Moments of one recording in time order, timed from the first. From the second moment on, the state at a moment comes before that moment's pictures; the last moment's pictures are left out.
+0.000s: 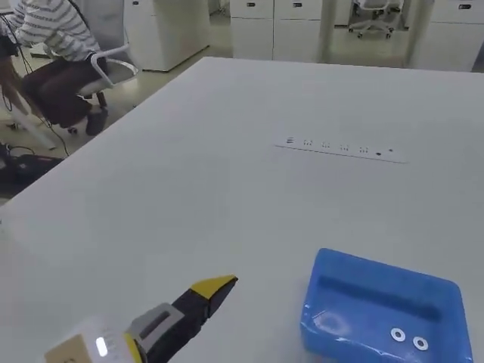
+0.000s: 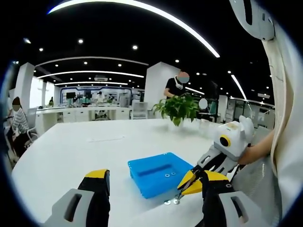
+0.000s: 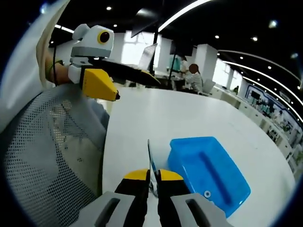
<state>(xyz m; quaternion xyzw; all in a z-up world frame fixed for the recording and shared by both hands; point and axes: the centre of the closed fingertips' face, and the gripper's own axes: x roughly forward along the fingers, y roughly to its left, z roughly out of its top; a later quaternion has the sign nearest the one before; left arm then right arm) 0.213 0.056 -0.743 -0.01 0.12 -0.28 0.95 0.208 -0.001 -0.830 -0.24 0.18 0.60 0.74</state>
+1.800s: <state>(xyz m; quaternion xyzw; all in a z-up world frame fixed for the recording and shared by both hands) 0.211 0.058 -0.749 -0.01 0.13 -0.28 0.95 0.267 -0.025 -0.755 -0.03 0.19 0.54 0.82</state>
